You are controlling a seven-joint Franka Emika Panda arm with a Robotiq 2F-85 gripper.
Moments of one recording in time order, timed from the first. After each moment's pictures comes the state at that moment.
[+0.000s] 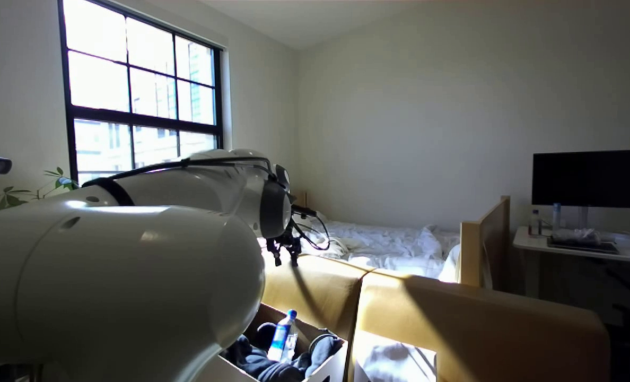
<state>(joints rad) 0.61 1.26 0.02 -0.36 -0.22 1.13 -0.99</state>
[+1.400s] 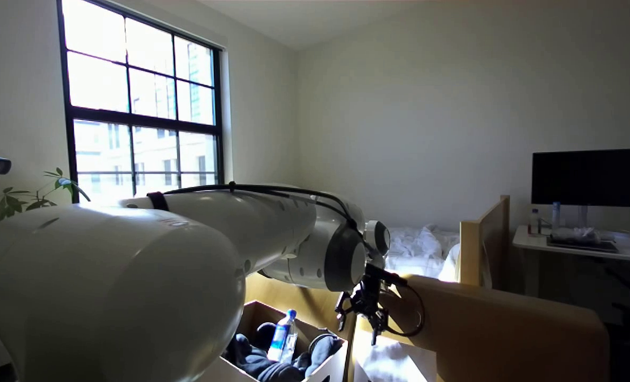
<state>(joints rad) 0.15 1.50 0.03 -0.39 -0.06 1.04 -0.60</state>
